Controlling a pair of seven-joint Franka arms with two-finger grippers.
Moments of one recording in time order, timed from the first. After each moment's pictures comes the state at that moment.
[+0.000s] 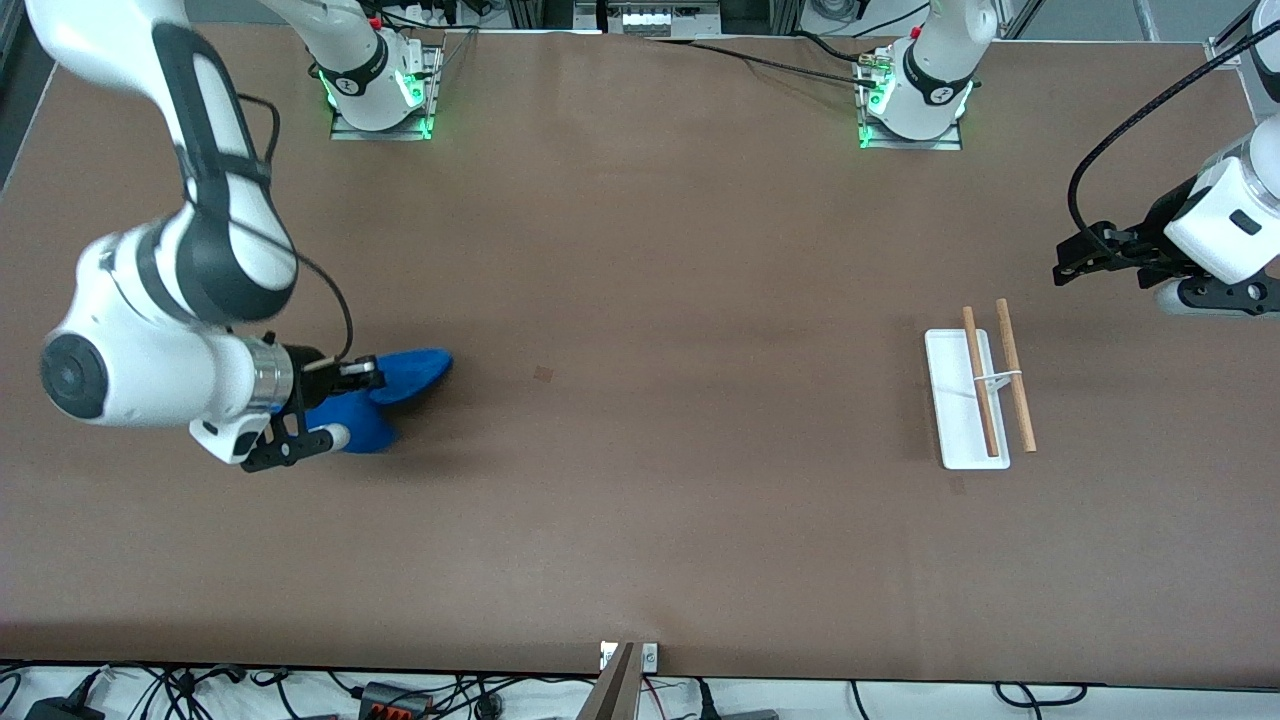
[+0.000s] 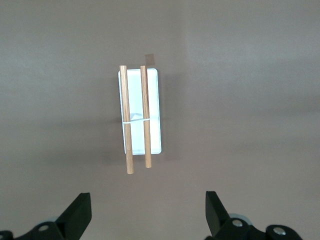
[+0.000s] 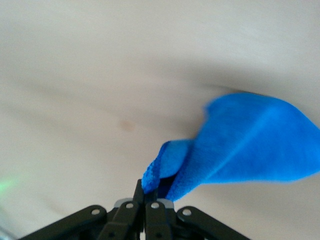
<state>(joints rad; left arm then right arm) 0.10 0.06 -0.13 -1.61 -0.02 1.61 -0.01 0.15 0.54 0.09 -1.25 0.32 1.63 -0.03</state>
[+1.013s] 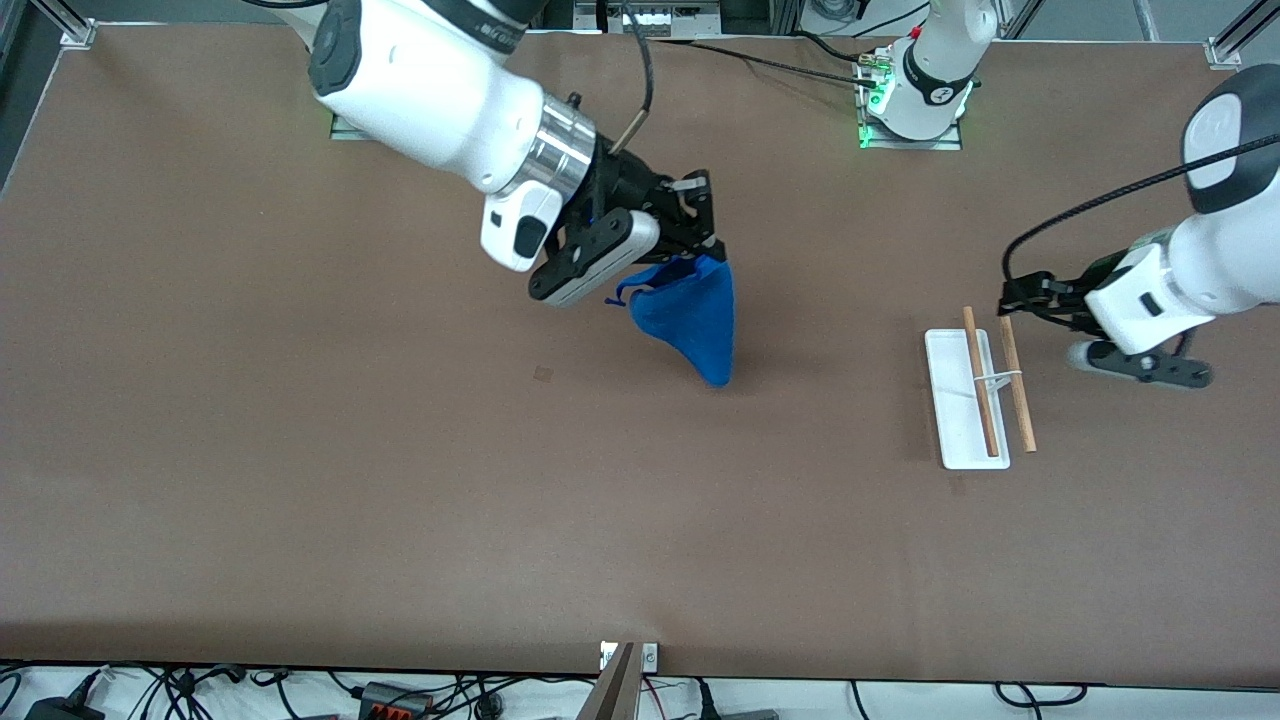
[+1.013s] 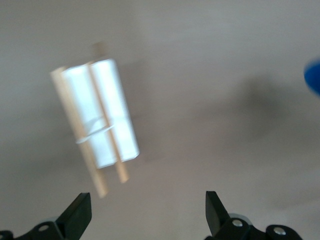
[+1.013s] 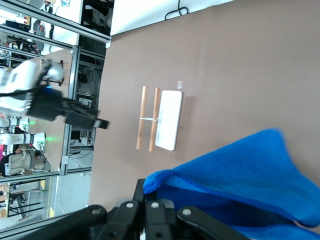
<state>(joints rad) 0.09 0.25 -0.15 -1.58 -0.14 1.64 0.24 0.43 0.54 0.40 -1.09 0.42 2.18 0.45</state>
